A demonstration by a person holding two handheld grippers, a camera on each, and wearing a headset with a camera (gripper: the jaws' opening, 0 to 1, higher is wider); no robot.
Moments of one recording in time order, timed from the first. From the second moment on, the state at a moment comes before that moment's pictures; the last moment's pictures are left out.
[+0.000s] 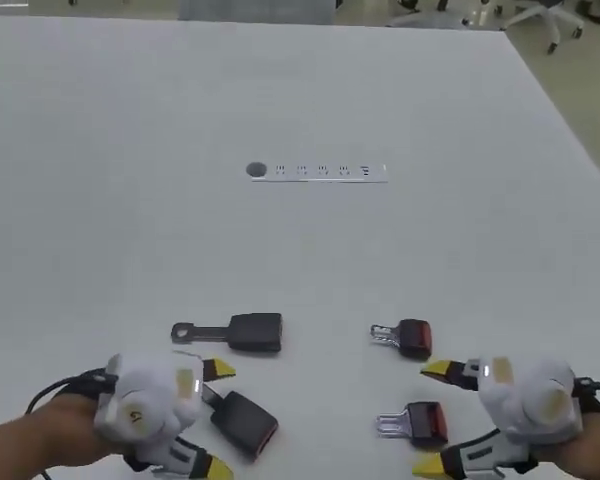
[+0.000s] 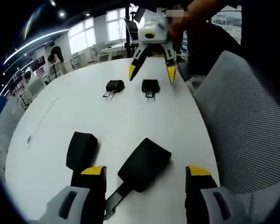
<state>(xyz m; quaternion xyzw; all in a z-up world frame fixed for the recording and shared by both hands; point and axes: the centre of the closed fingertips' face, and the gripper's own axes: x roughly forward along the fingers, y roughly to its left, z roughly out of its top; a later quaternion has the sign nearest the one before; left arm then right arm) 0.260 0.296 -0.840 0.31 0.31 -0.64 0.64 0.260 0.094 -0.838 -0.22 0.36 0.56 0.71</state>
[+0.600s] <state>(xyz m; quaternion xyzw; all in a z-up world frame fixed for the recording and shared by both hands) 0.265 0.292 -0.862 0.35 0.29 -0.69 0.56 0.257 0.083 -0.859 -0.26 0.37 0.59 0.66</state>
